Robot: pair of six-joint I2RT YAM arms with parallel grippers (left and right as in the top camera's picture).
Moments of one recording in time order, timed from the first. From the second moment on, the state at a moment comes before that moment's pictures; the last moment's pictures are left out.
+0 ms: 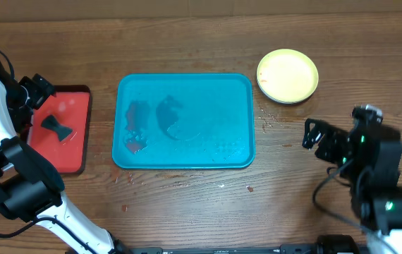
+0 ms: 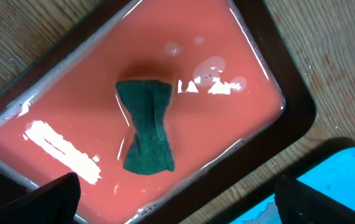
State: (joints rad) left arm 0.54 2.07 1.88 -1.21 0.10 -0.41; right arm 0.00 0.74 0.70 -0.60 -0.11 0.44
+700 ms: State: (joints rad) left arm 0.54 2.07 1.88 -1.21 0.10 -0.41; right arm 0.00 0.09 0.15 -0.28 -0.12 0.43
